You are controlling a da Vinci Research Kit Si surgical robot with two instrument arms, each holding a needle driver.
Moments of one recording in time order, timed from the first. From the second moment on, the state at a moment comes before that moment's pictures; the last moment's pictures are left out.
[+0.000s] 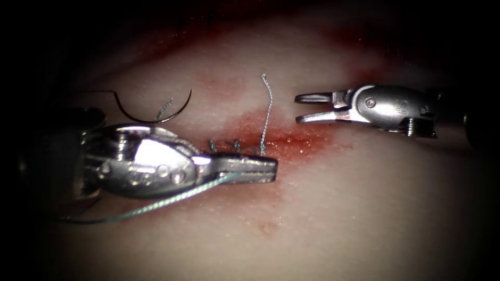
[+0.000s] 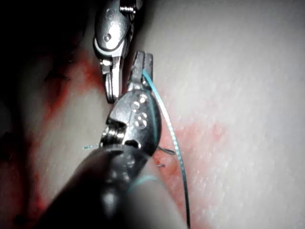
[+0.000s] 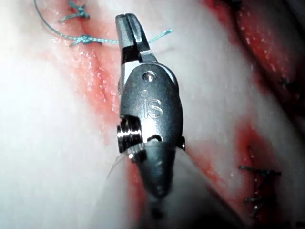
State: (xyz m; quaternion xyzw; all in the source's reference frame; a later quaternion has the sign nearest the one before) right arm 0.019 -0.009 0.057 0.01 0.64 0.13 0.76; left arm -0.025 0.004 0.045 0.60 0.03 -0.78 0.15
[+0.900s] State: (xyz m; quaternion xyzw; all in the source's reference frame) right arm 0.031 -0.012 0.060 0.11 0.75 0.12 0.64; left arm -0.023 0.013 0.052 0.63 0.05 -0.75 0.20
